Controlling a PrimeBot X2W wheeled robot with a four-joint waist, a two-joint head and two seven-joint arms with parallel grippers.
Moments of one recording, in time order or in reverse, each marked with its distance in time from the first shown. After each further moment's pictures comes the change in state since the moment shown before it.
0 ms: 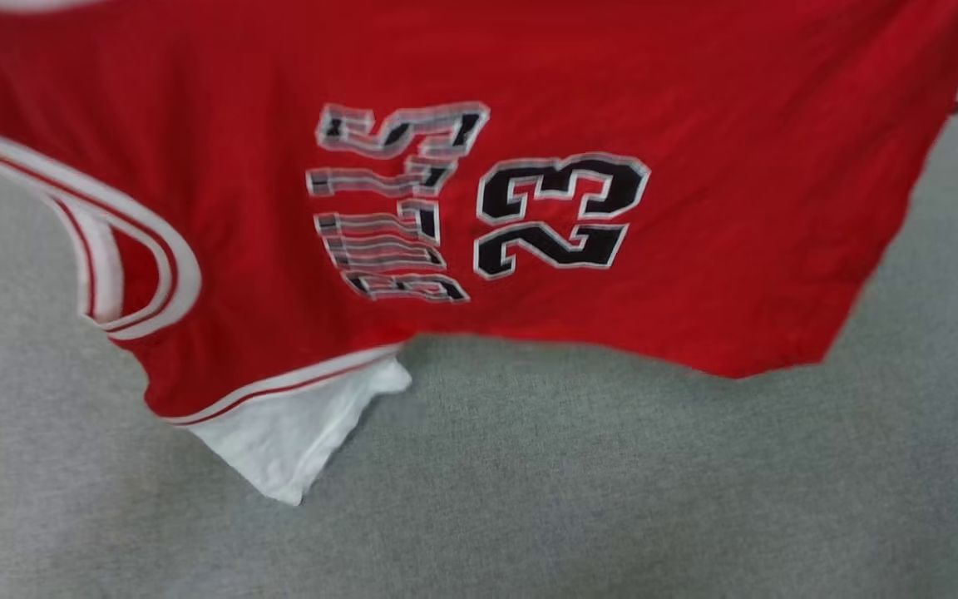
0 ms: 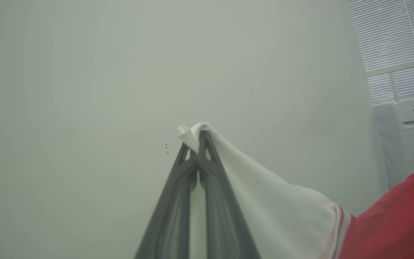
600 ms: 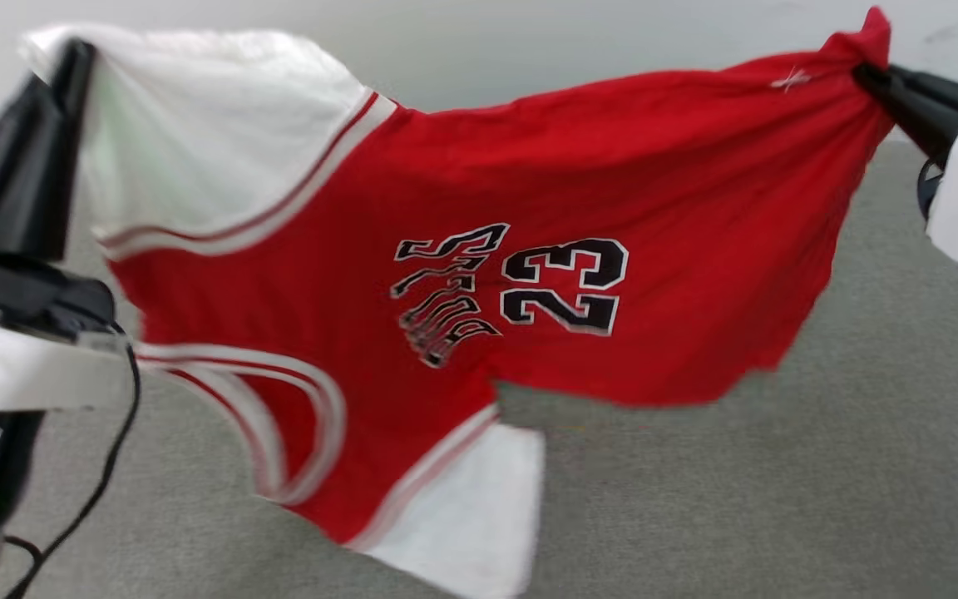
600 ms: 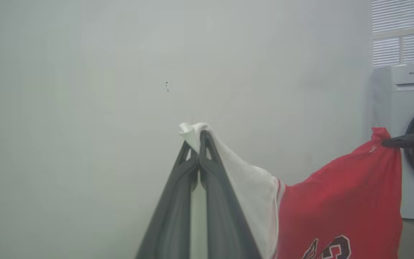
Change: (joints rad) left arm 0.420 -0.060 -0.058 -0.049 0.010 -0.014 -0.066; right arm 0.085 -0.055 0.143 0.202 0.027 0.000 0.058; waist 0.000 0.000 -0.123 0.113
